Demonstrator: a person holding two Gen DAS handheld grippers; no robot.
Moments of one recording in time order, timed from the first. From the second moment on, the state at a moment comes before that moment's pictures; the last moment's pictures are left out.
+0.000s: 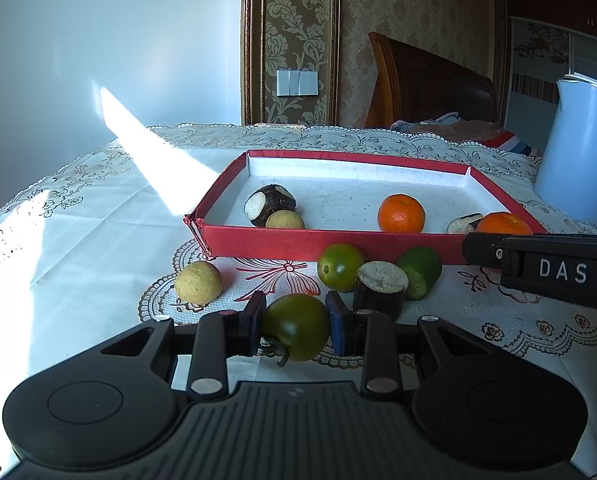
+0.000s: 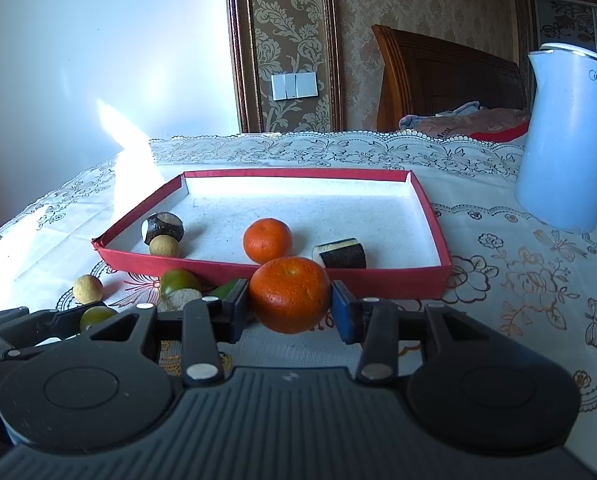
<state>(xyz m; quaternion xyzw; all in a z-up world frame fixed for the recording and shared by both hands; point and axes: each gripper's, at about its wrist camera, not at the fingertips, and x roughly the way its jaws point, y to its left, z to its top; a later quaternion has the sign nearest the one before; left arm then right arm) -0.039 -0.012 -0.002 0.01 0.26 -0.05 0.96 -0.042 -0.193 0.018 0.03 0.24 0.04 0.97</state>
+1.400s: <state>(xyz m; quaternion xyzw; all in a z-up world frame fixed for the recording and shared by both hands) 0.041 -0.047 0.044 0.04 0.20 -0.01 0.98 0.033 -0.201 0.017 0.03 0.24 0.04 0.97</state>
